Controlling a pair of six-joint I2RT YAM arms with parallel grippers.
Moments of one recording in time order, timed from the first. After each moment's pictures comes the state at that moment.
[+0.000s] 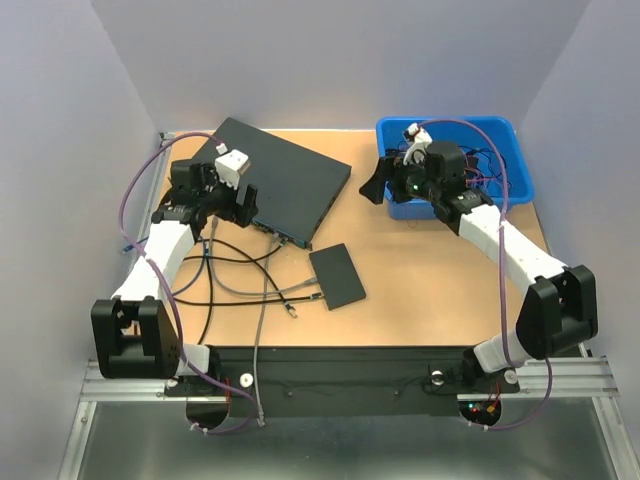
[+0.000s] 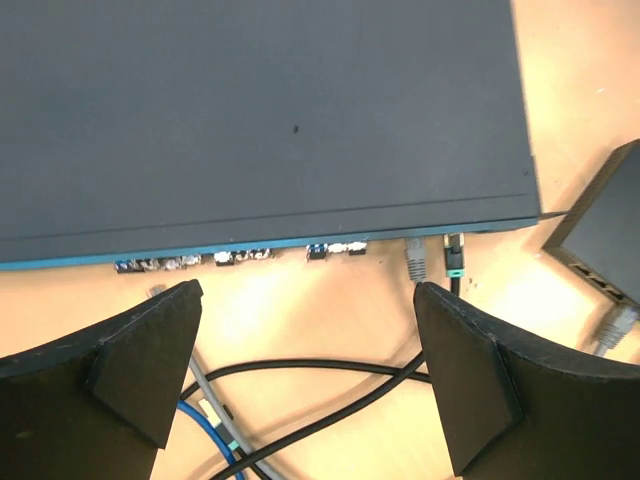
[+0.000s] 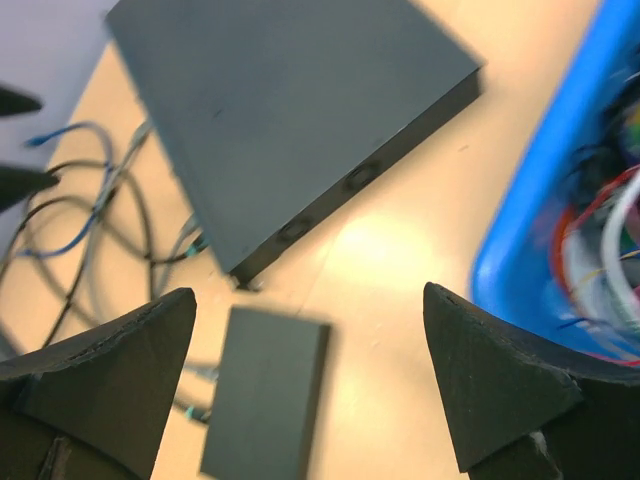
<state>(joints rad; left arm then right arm) -0.04 1.36 1.02 -0.30 0.43 0.34 0.35 1.48 1.20 -0.11 -0.33 0.30</state>
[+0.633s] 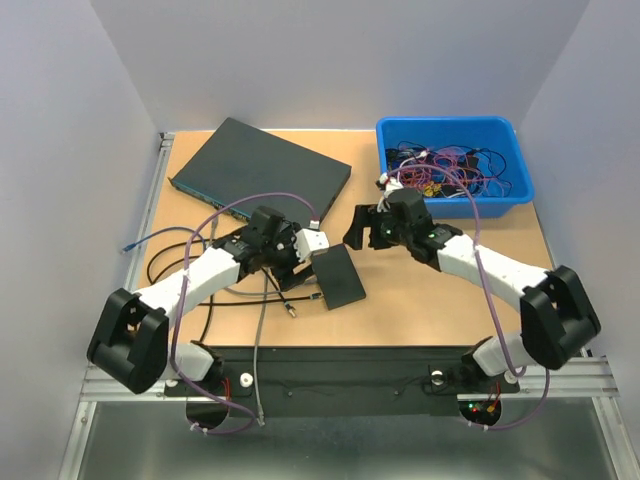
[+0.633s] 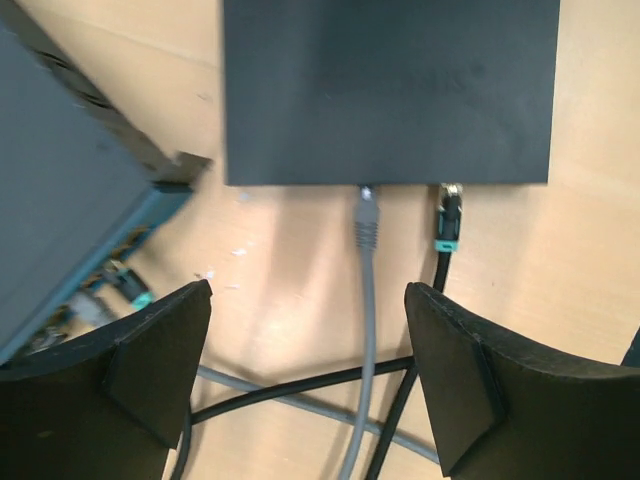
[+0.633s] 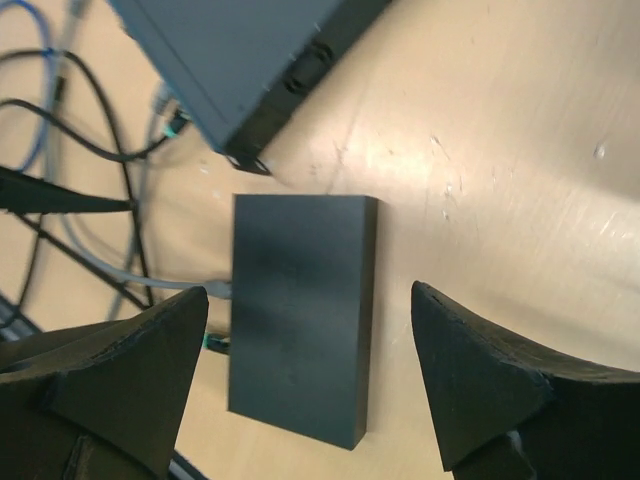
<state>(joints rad) -0.54 1.30 0.81 -0.39 0.40 0.60 0.58 1.38 0.92 -0.08 -0.17 0.47</state>
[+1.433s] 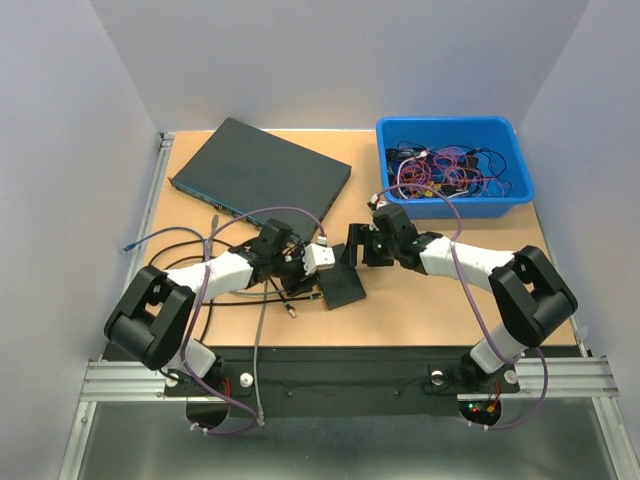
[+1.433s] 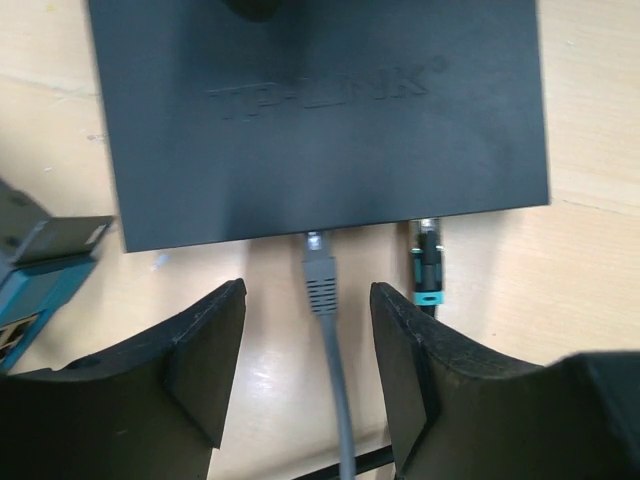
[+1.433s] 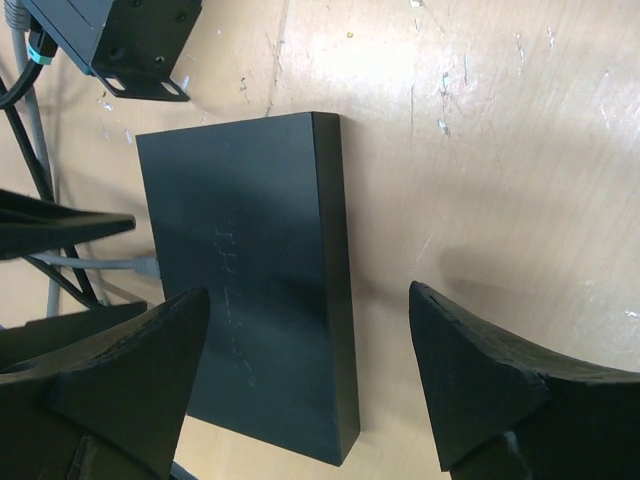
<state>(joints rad) -0.57 1.45 0.68 -0.13 0.50 0.64 0.62 1.58 0.86 -0.06 -0.16 0.58</state>
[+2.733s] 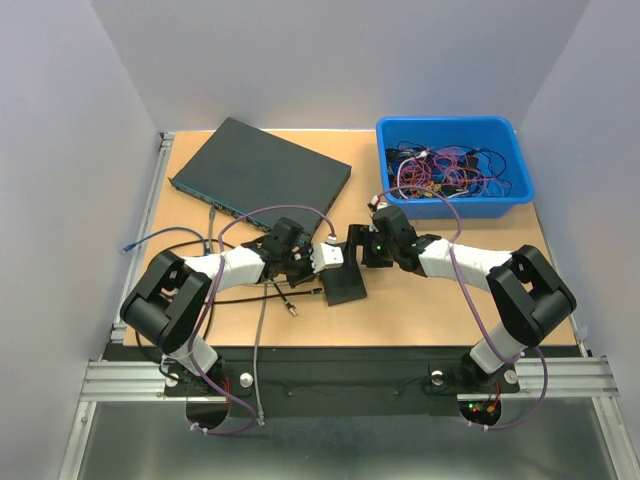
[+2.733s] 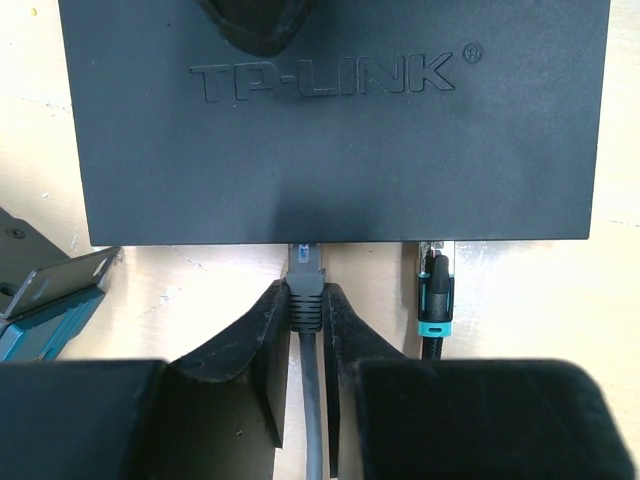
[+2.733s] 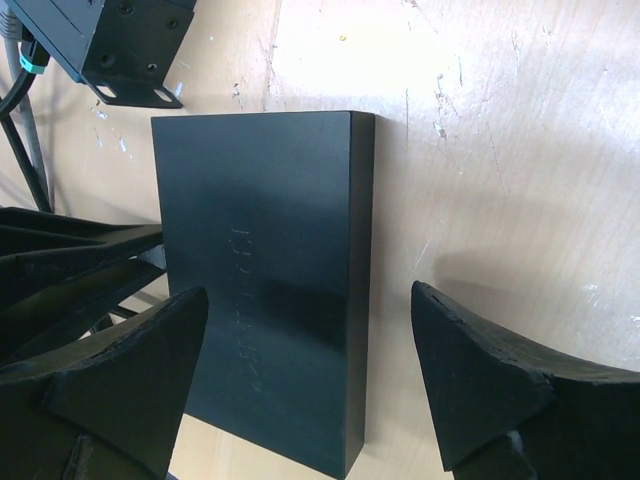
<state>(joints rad) -0.62 1.56 0.73 -0.10 0.40 0.66 0.63 1.59 0.83 -0.02 -0.14 0.60</state>
